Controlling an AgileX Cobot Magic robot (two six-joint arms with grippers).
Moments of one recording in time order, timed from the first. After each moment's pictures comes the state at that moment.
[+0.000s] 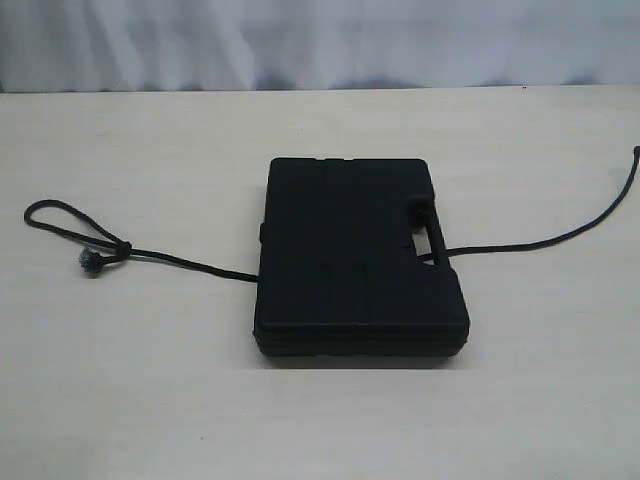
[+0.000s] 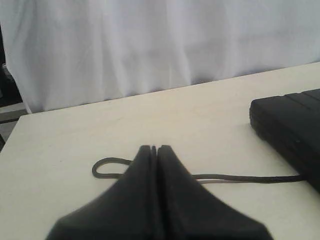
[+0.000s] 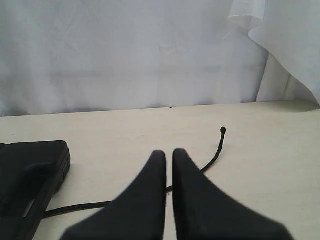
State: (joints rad) left arm -0.16 0.00 0.00 -0.02 0.24 0.13; right arm 0.00 0.00 0.00 -0.03 0.16 0.01
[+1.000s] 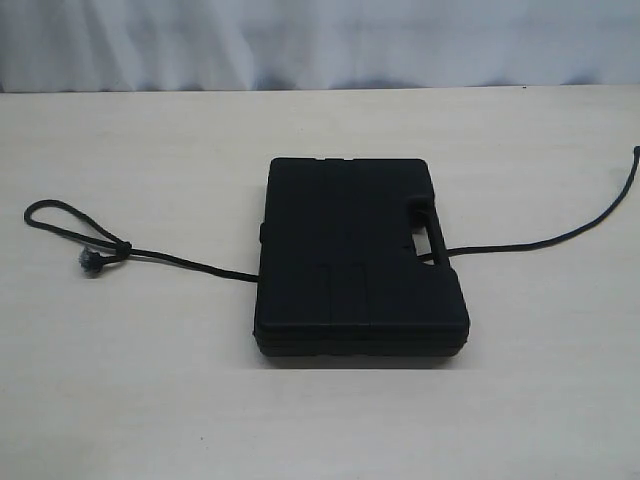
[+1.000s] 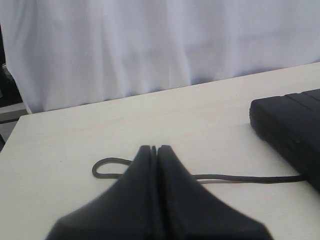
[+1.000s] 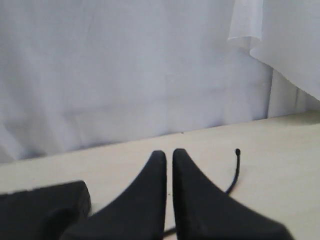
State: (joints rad) left arm -0.16 0.00 0.00 -0.02 0.24 0.13; right arm 0.00 0.00 0.00 0.09 0.06 0.01
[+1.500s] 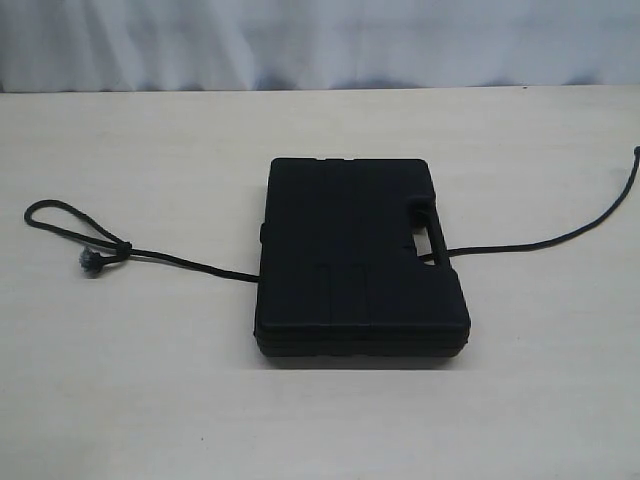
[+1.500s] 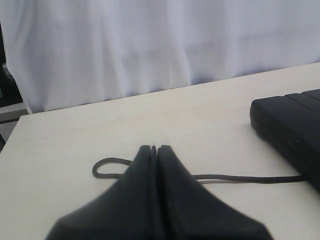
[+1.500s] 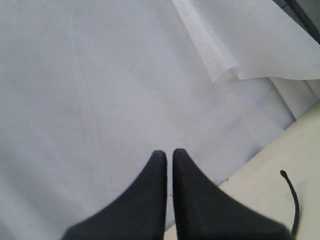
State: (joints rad) left arm -0.16 0.00 0.00 -0.02 0.24 0.13; right arm 0.00 0.06 -0.02 0.64 -0.21 0.02
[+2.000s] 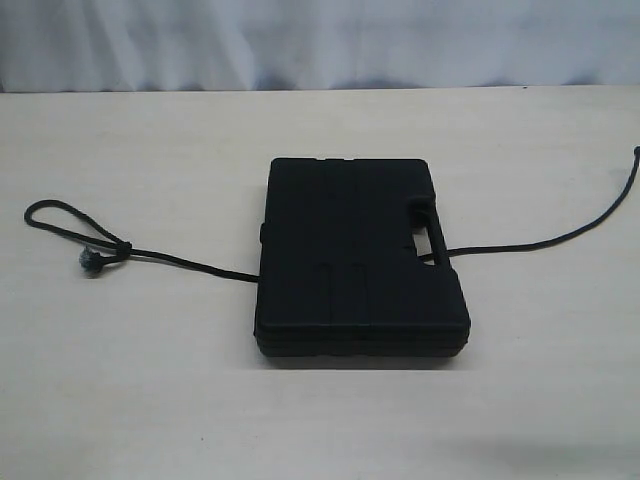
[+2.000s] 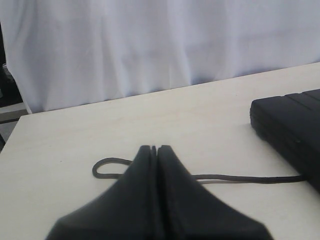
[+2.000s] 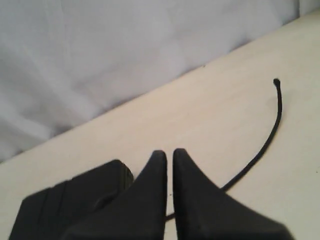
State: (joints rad) left arm -0.16 0.00 0.00 -0.02 0.24 0.13; right arm 0.01 0.72 -0.43 0.54 0.17 -0.15
